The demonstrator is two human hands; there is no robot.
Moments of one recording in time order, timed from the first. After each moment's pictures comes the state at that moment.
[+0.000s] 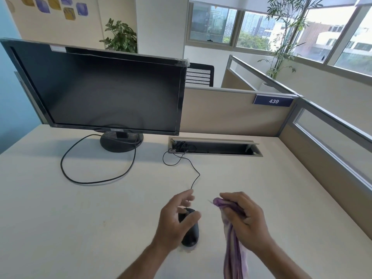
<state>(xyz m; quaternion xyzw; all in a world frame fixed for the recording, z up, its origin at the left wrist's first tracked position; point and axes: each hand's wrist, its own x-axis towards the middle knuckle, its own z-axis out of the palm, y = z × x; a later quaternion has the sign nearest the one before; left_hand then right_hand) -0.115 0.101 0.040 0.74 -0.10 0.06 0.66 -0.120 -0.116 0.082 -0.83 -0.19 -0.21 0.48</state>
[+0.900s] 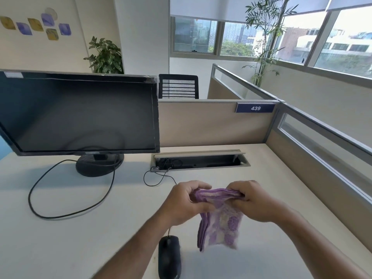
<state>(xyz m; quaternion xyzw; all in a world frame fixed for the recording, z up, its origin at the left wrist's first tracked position) -0.012 0.037 0.118 0.78 -0.23 -0.08 0.58 -0.036 -0.198 0.168 -0.94 -0.20 0.02 0.26</state>
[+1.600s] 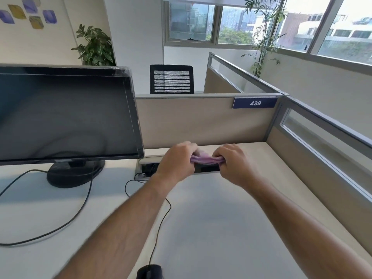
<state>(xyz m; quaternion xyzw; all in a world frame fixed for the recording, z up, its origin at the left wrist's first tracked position) 0.146 -0.019 0.149 0.91 -0.25 0.14 0.29 0.132 -0.225 0.141 -0.96 -0.15 -0.20 0.16</state>
